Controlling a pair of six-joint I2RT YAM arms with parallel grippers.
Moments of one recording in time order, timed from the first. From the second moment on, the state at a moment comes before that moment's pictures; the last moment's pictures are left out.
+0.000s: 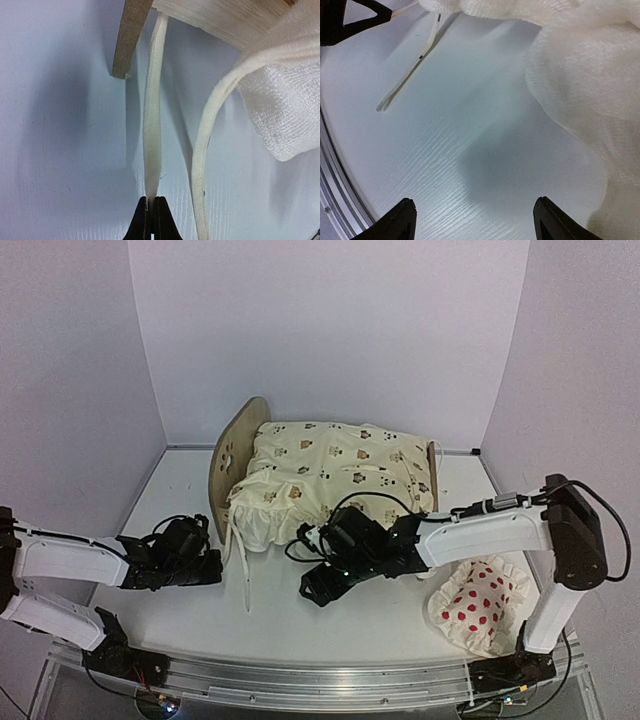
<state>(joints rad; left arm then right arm) -0.80 1.23 0.45 -0.08 -0.24 -0.78 1.12 1.80 1.15 -0.29 0.04 0.32</state>
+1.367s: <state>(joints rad) -0.86 1.01 0.50 -0.42 -0.07 -0.78 1.01 2.38 2.12 -0.41 -0.05 0.29</state>
